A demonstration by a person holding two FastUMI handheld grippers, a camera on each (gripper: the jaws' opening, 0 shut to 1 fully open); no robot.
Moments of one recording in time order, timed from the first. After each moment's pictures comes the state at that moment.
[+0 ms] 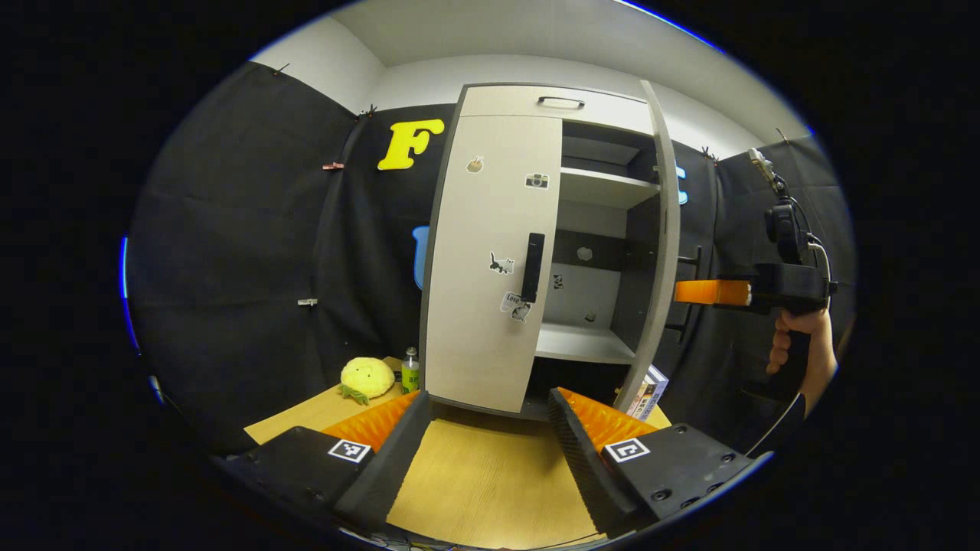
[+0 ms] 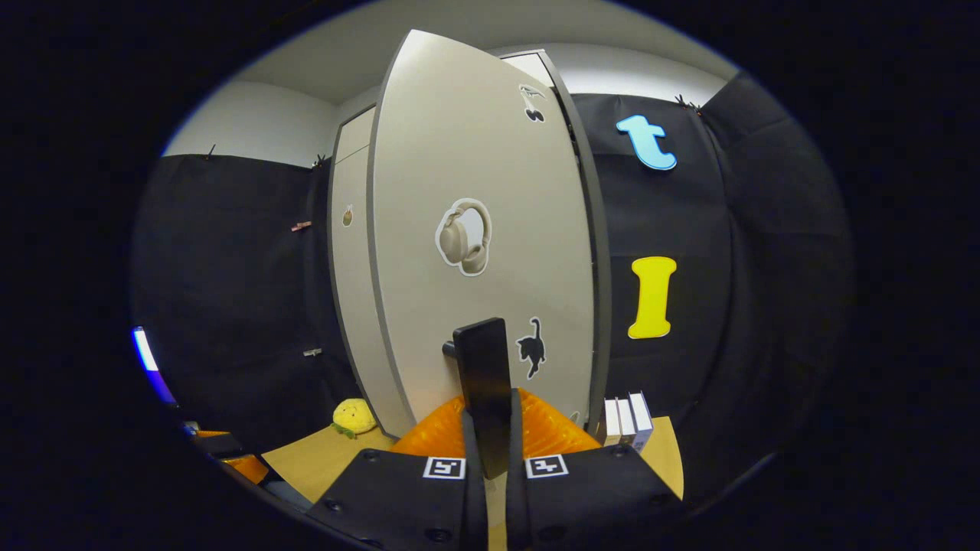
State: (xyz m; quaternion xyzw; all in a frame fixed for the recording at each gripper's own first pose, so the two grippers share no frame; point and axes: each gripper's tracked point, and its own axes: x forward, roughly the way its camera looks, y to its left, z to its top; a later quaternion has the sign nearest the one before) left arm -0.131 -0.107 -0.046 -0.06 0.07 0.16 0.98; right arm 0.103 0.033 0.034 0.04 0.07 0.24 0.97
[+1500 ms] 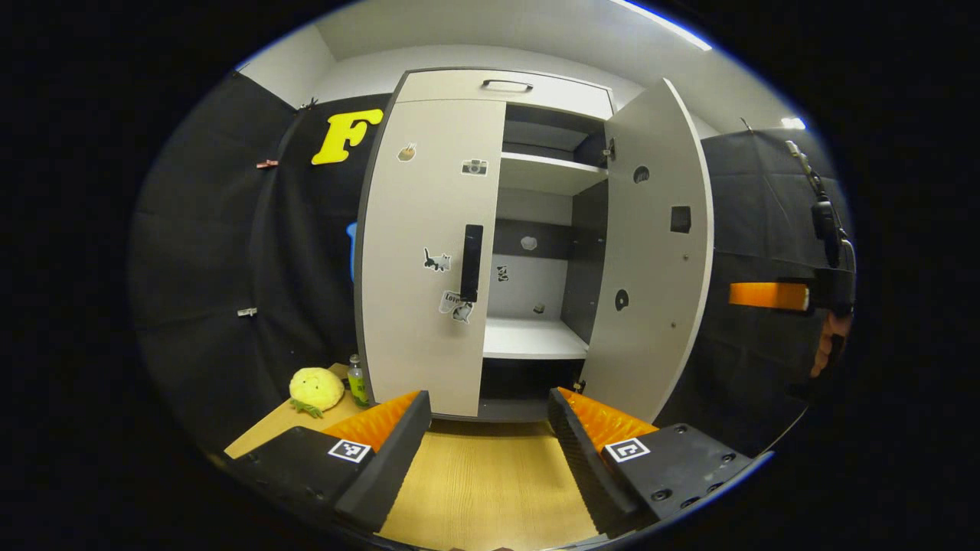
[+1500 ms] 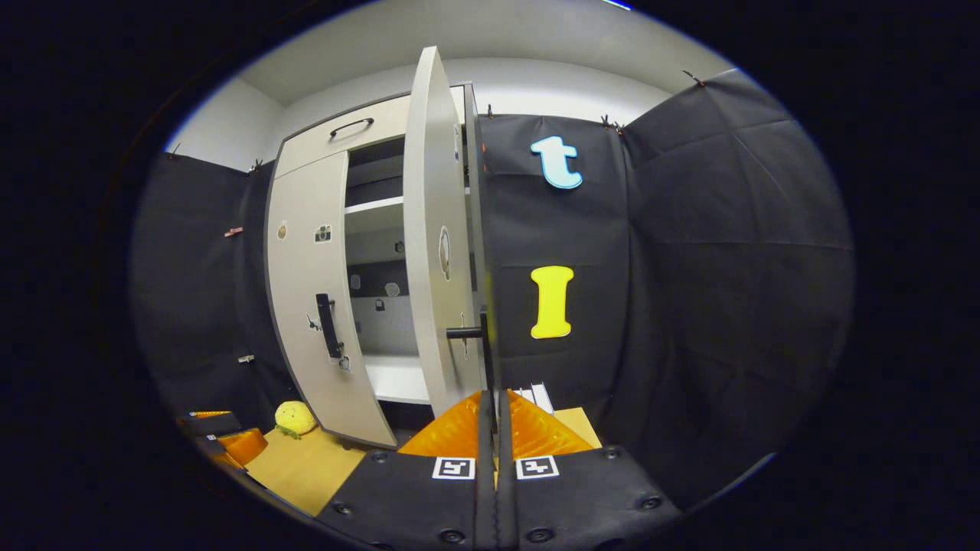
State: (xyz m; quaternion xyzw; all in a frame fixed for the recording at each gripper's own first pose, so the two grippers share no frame) left arm -0.069 -0.125 -0.040 -0.04 0.08 0.04 0.99; right arm 0.041 -0.045 0.049 0.03 0.05 0.08 0.99
